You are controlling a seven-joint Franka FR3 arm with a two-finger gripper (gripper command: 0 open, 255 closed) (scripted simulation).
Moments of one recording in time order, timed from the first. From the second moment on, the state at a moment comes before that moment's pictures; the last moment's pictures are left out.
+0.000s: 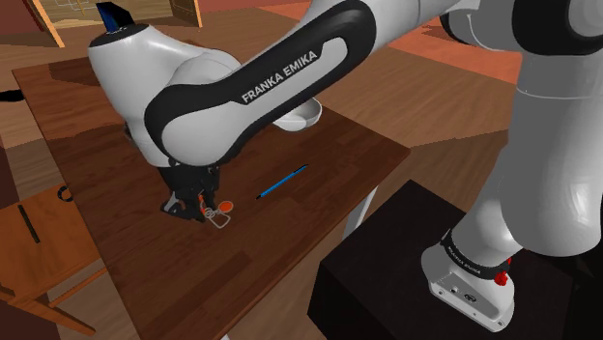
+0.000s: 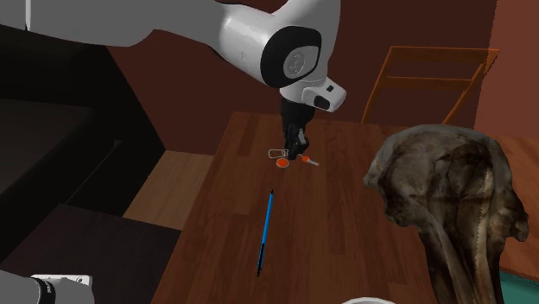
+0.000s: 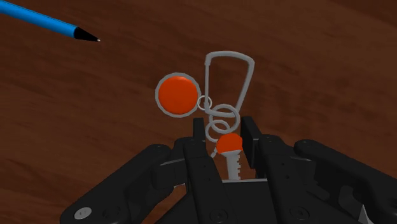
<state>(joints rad) 0.35 0.40 0.49 -1.76 -0.22 2.03 0.51</state>
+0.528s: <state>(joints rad) 0.35 0.36 0.50 -1.71 -0.19 1.94 0.49</state>
